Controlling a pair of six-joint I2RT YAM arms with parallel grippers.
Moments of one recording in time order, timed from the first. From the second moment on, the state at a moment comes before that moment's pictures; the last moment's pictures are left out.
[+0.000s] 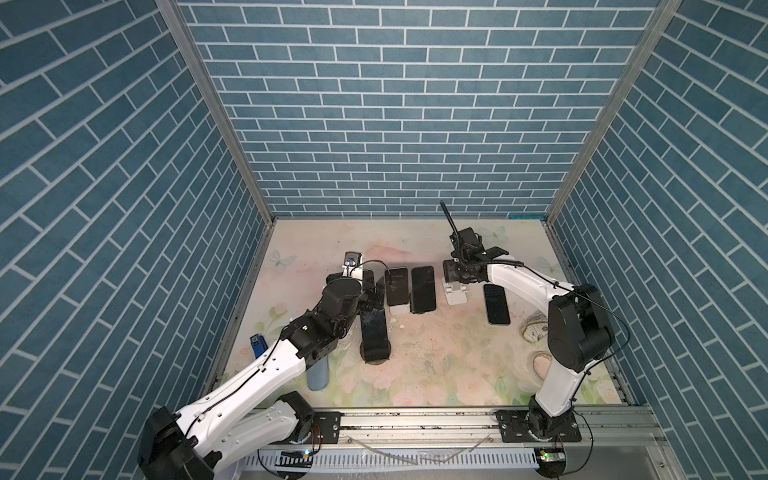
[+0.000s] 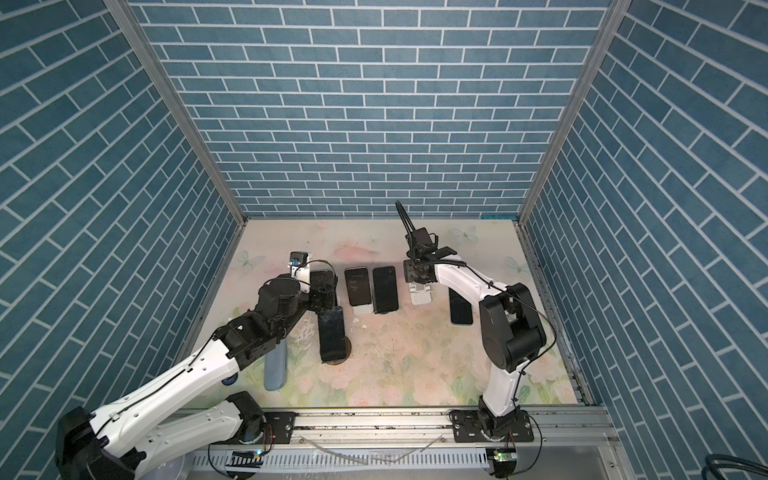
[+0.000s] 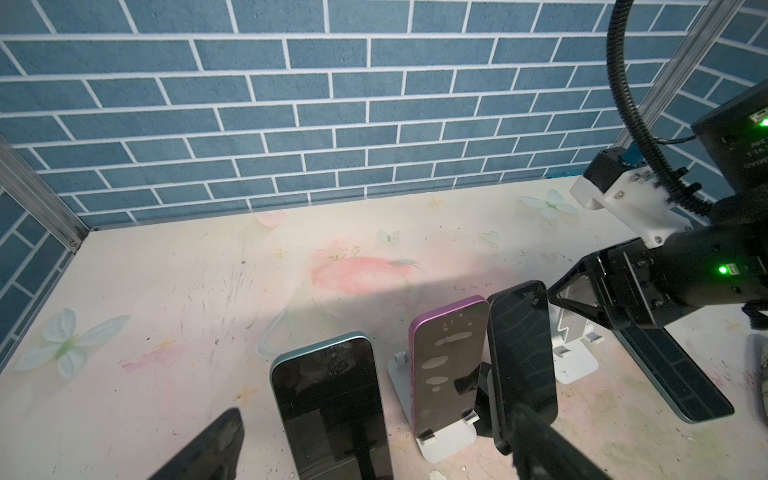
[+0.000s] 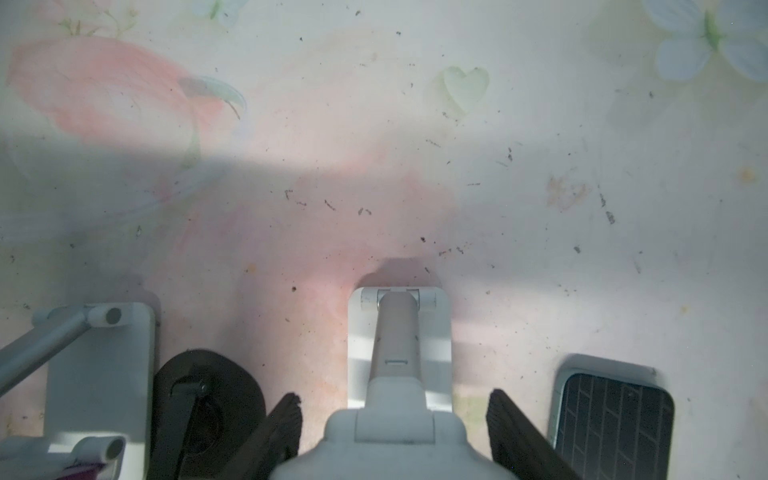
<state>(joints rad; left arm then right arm) -0.71 0.97 0.77 -0.20 -0.41 -0.24 0.54 1.80 1.36 -0.57 0.16 0.25</state>
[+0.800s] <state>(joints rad) -0.71 0.94 0.77 -0.25 -0.45 -0.23 0.29 1.90 1.50 -0.46 0.19 0.12</state>
